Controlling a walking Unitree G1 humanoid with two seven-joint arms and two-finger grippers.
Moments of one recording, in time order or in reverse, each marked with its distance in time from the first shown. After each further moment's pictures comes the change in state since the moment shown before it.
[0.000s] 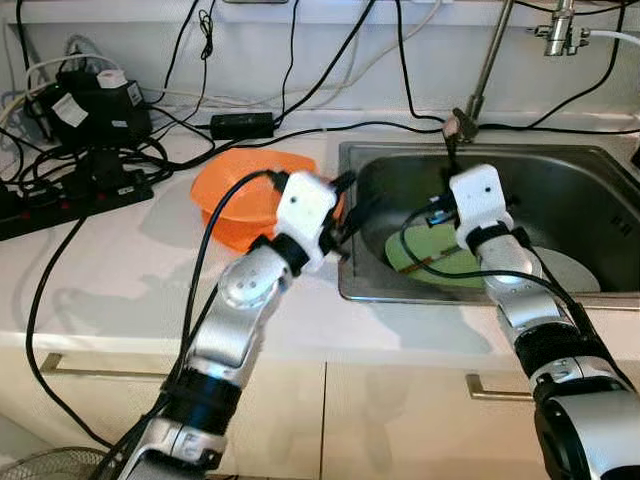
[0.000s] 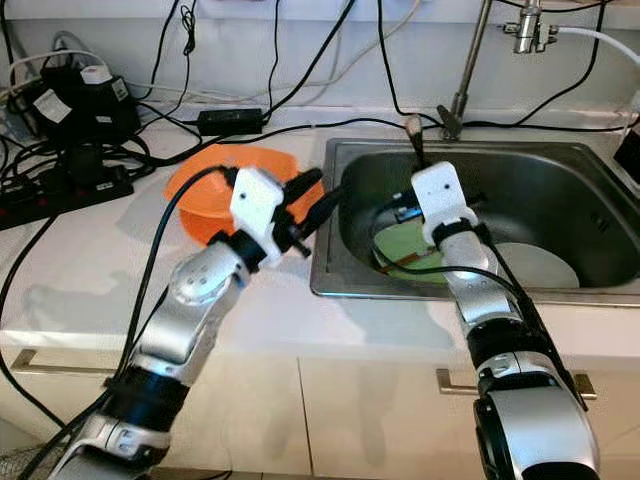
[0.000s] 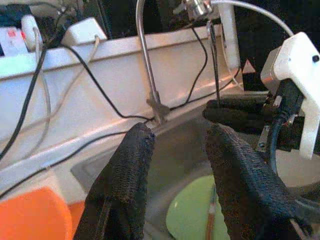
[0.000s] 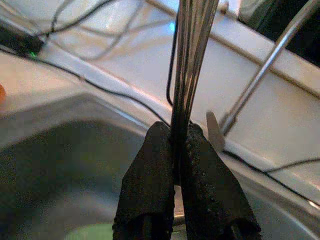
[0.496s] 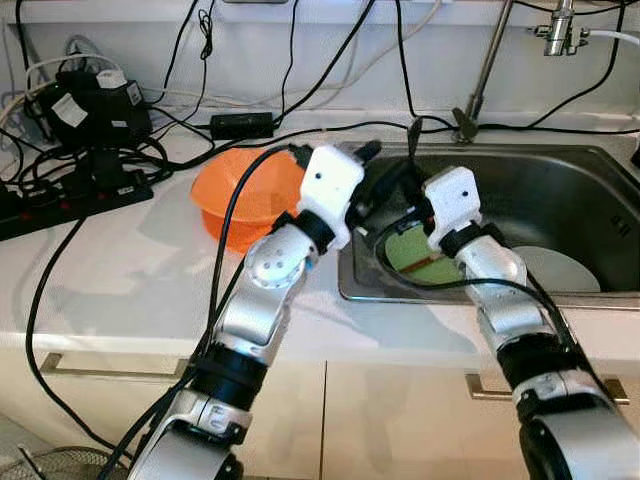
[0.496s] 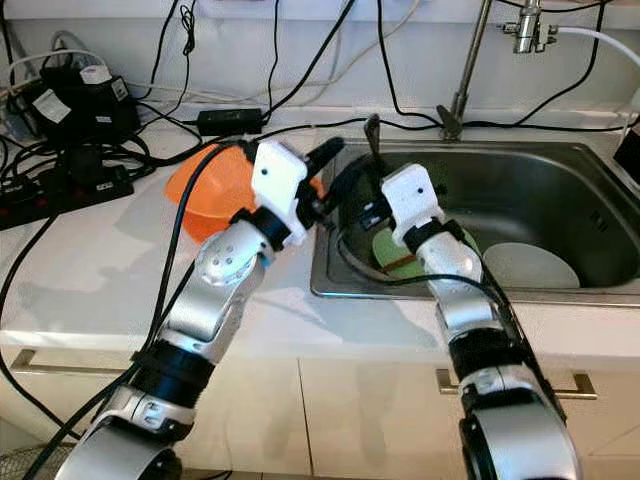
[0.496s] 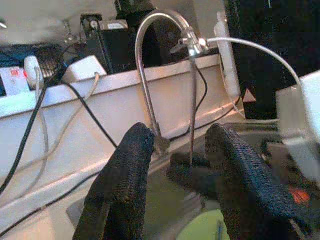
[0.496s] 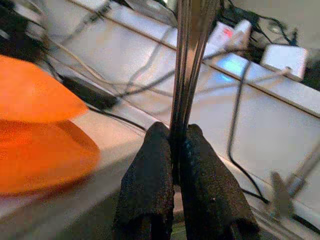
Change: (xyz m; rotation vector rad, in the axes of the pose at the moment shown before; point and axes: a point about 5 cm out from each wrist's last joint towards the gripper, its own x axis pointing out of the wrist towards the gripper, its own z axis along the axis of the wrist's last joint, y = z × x) left arm 0.029 -0.008 0.020 0.025 -0.109 0.009; right arm -0.001 0.028 0.031 0.069 -0.198 0.212
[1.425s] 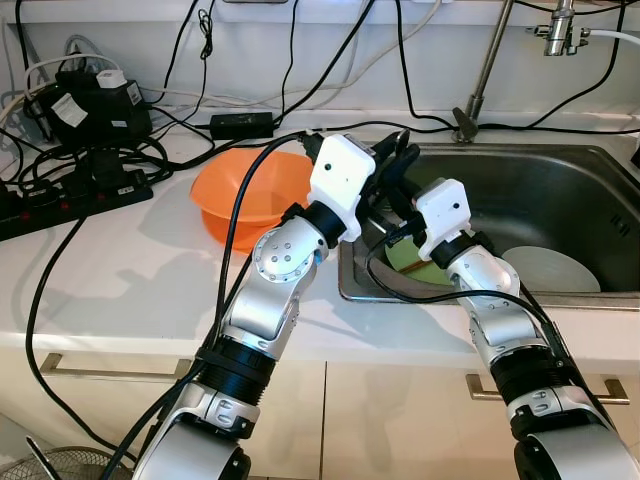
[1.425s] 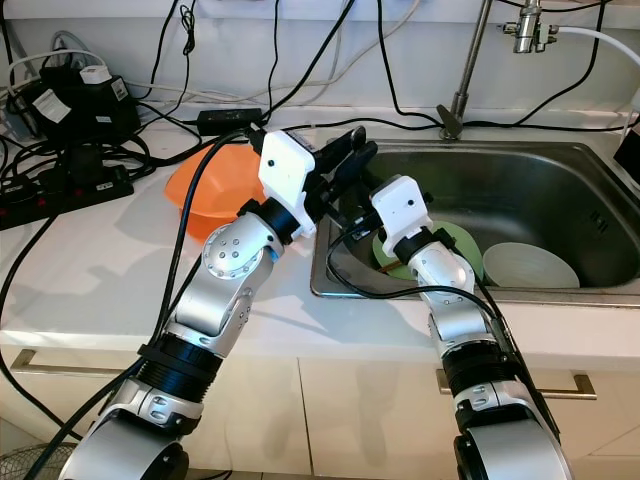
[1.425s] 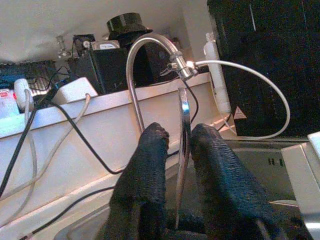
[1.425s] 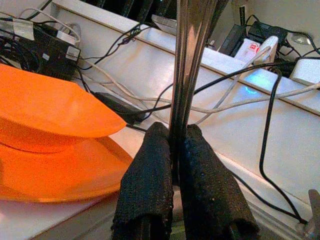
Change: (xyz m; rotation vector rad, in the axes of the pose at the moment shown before) left arm 0.013 -0.008 0.014 -0.007 -0.068 -0.031; right arm -0.007 0.021 0.006 0.058 -0.075 0.104
